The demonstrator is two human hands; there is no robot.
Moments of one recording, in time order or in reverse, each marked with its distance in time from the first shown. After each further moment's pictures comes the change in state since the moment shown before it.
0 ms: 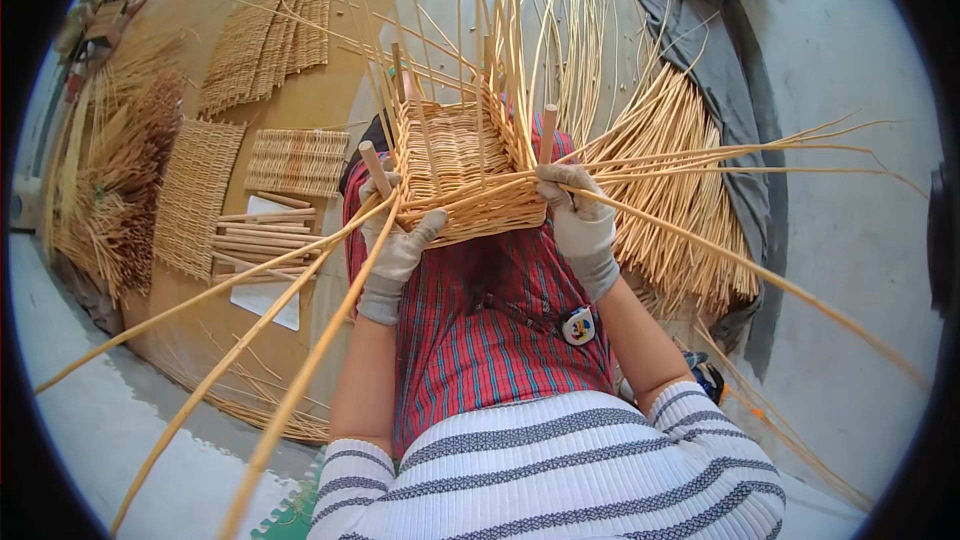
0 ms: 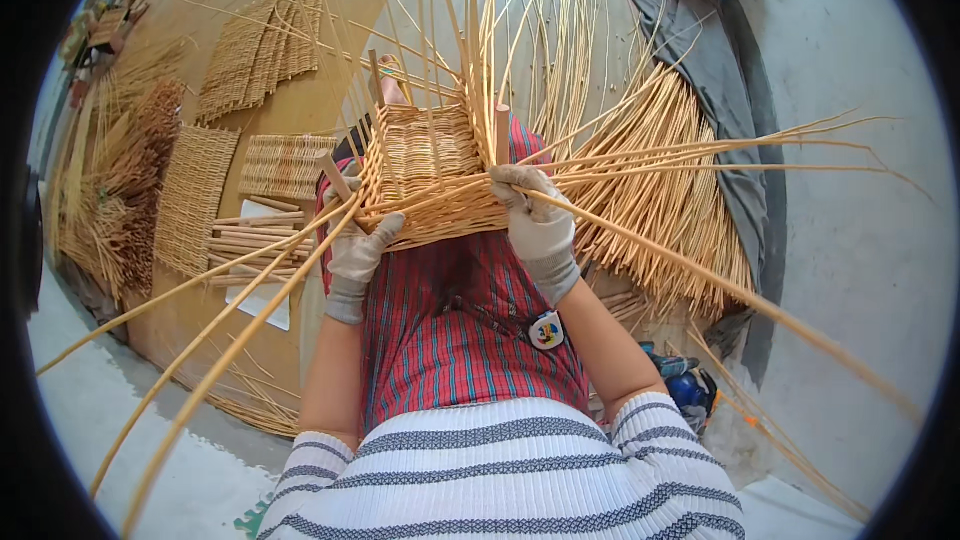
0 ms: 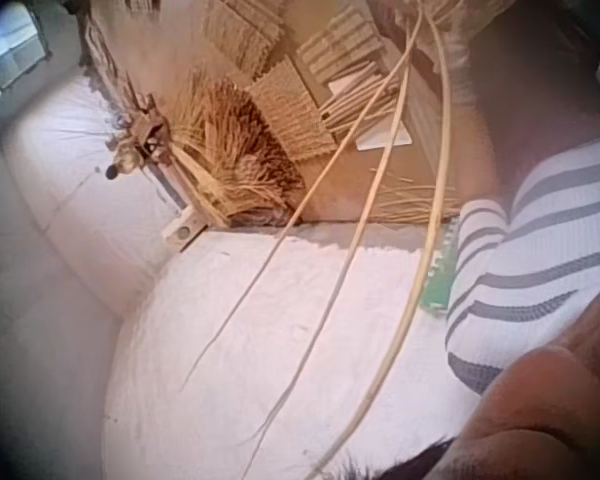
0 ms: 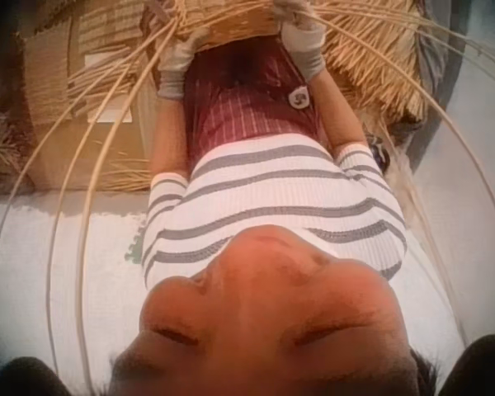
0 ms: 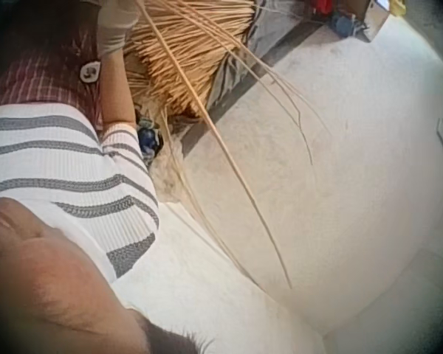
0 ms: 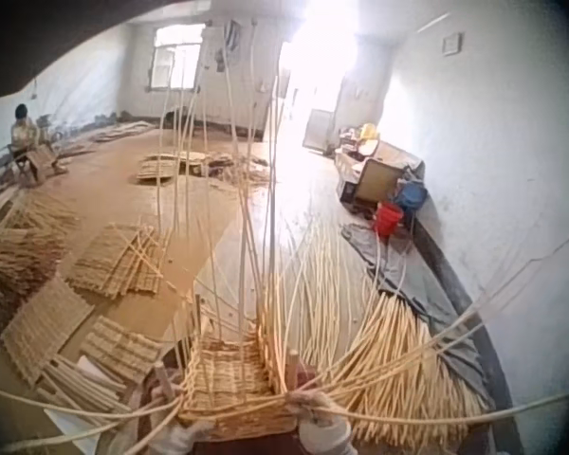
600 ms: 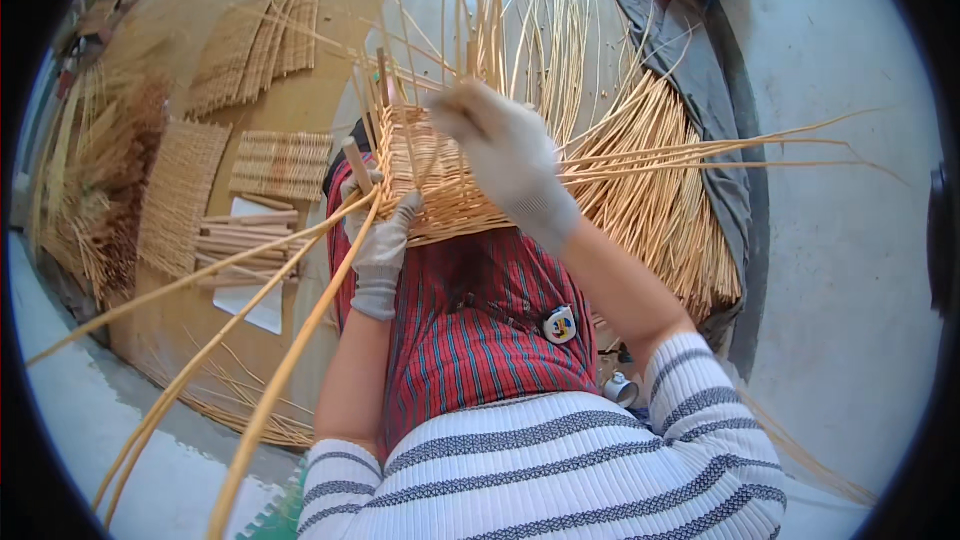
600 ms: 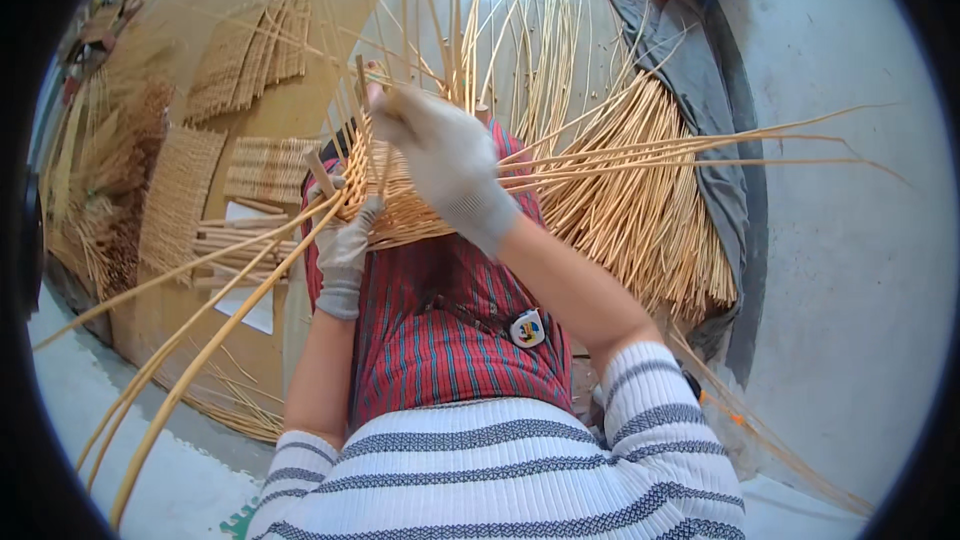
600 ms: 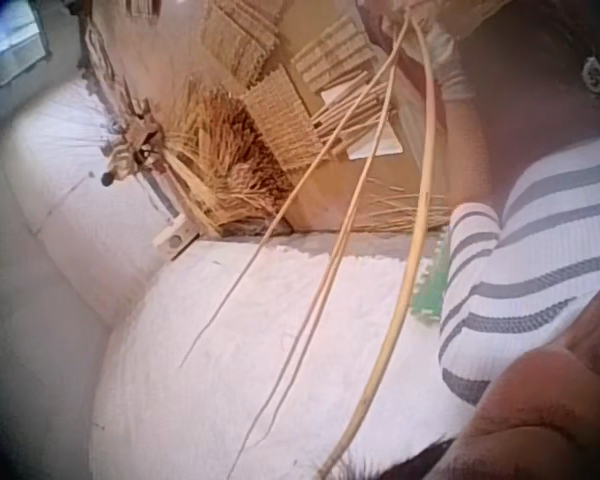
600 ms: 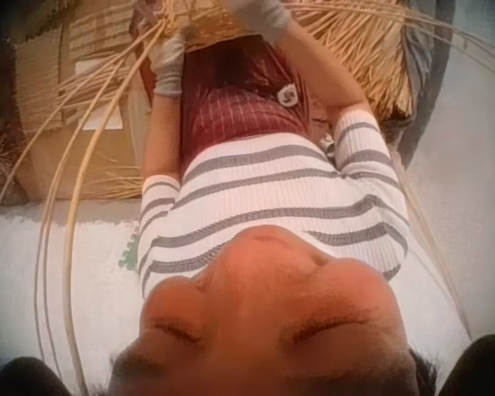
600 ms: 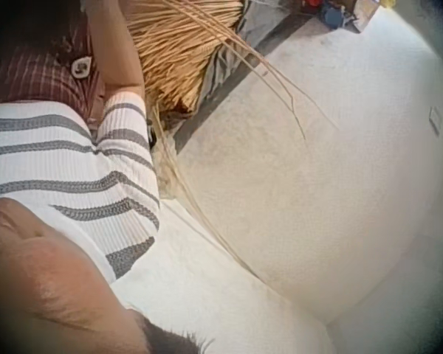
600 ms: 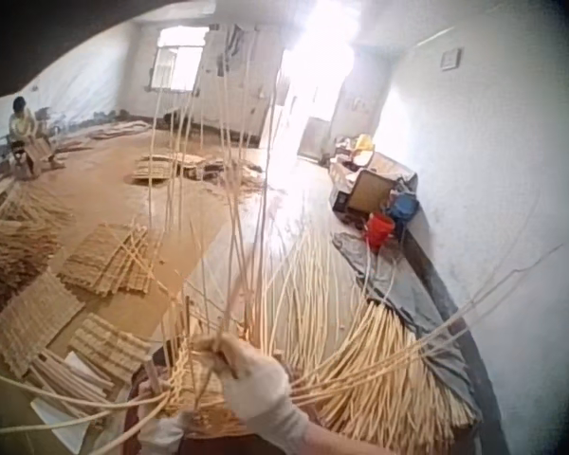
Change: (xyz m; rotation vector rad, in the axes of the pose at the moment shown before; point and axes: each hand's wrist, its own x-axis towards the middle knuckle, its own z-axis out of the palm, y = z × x) left_hand -0.002 0.001 0.012 -0.063 0.142 -0.101; right_hand 0.076 -0.094 0.052 -0.072 -0.307 -0.167
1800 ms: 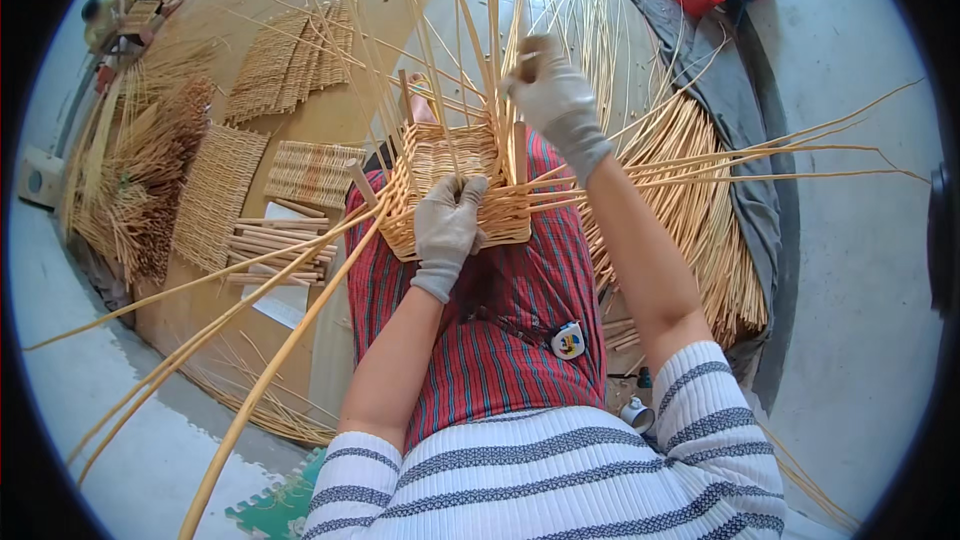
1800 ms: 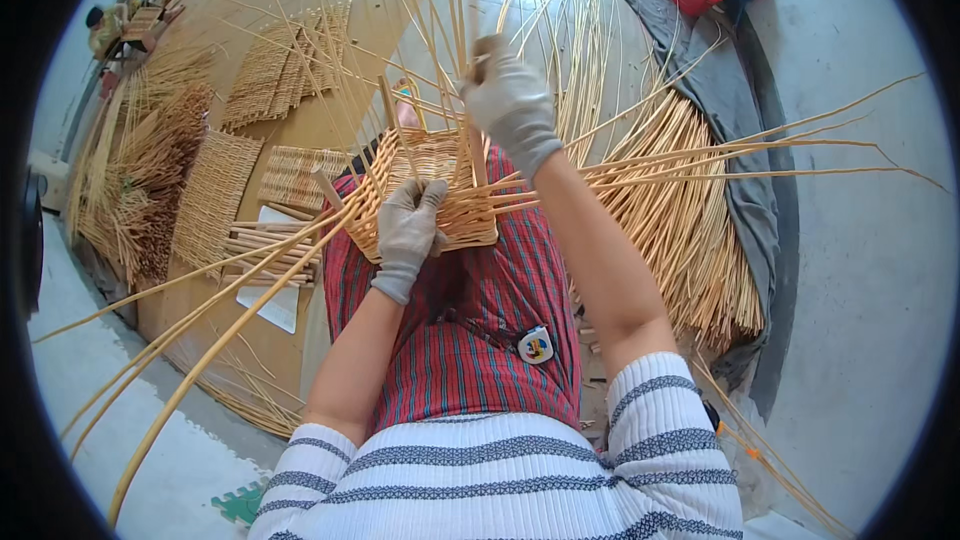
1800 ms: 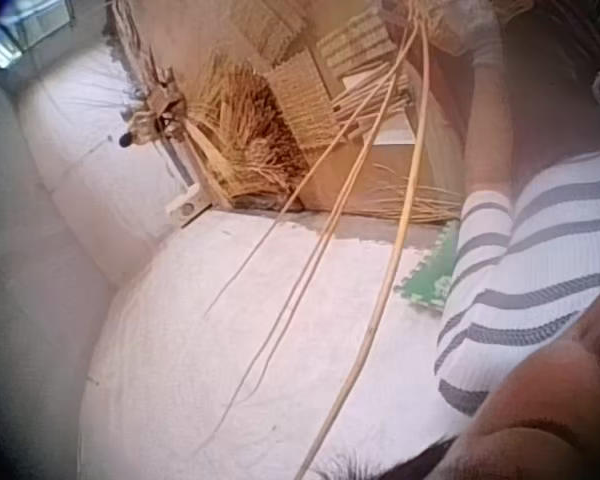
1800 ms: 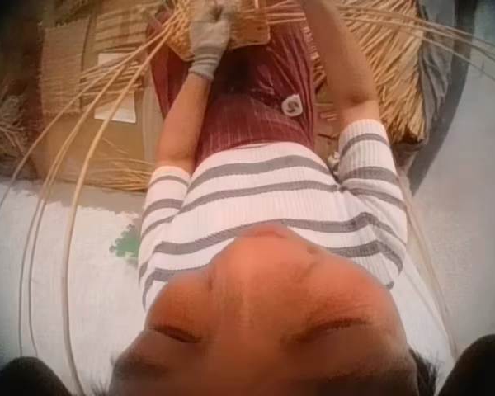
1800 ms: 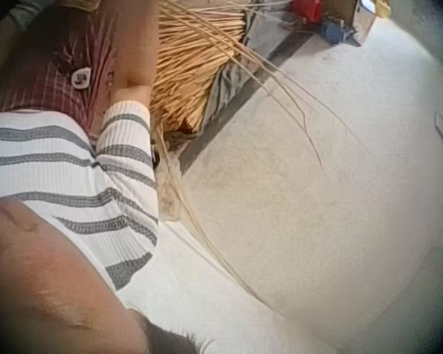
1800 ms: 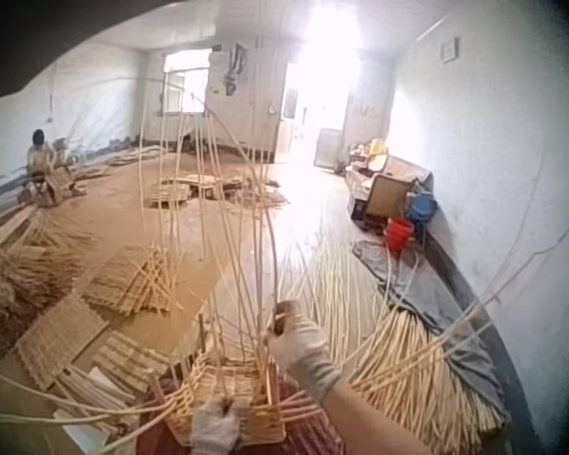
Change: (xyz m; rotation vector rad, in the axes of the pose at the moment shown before) left_hand -0.001 0.060 0.081 0.038 -0.128 -0.455; right_hand 0.056 0.038 -0.054 -0.292 0.021 0.156
